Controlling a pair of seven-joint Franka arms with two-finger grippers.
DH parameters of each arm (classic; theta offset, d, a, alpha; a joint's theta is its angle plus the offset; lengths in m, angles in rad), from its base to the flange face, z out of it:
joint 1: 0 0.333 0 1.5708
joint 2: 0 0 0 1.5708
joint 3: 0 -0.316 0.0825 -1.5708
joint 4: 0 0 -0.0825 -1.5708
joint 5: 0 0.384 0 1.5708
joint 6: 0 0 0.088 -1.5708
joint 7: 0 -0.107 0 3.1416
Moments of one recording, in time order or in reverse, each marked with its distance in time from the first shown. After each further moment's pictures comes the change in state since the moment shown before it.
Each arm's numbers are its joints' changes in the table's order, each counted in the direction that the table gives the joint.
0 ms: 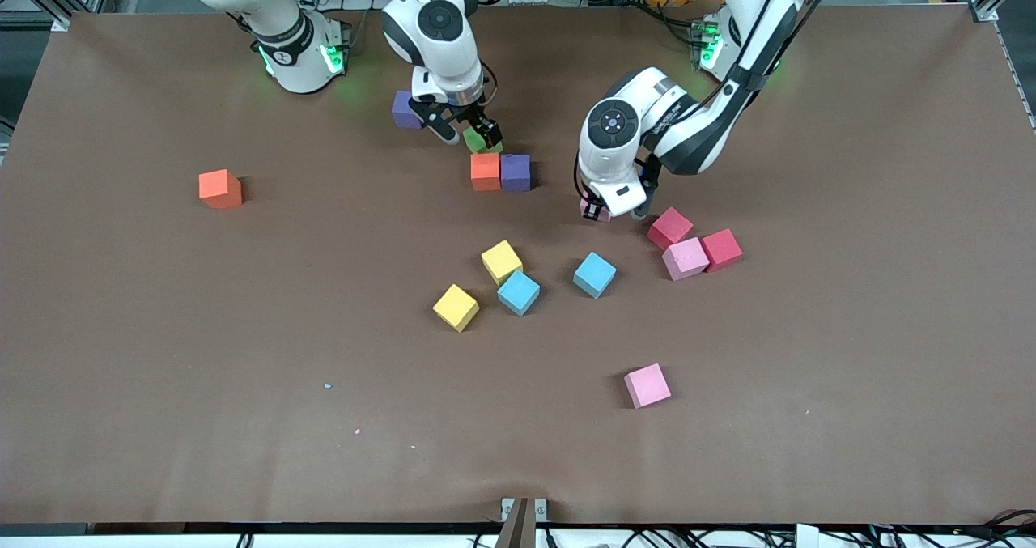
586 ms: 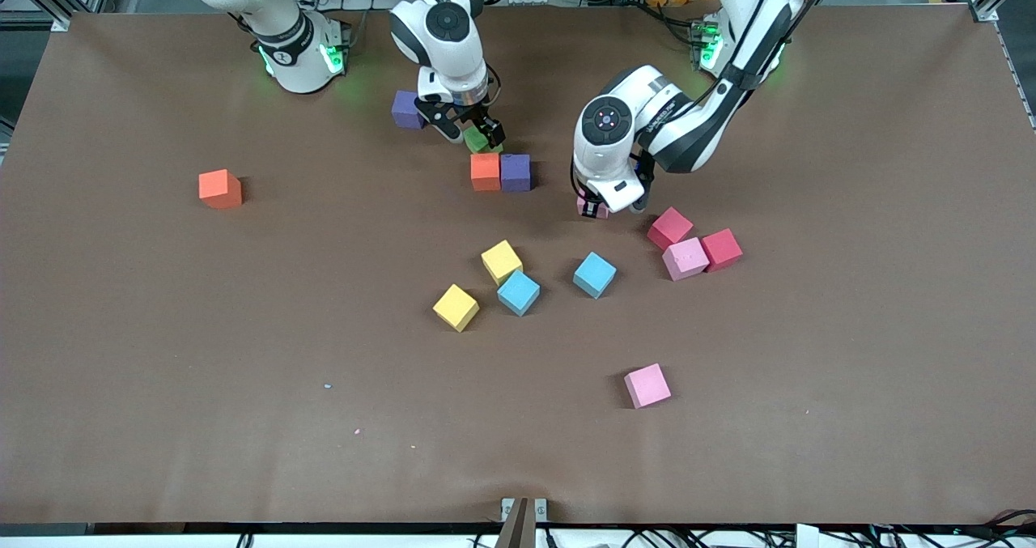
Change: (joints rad) left arm -0.015 -0.003 0.002 0.001 0.000 0.004 0.109; right arm 0.027 -0.042 -0.002 0.000 0.036 0.039 -0.002
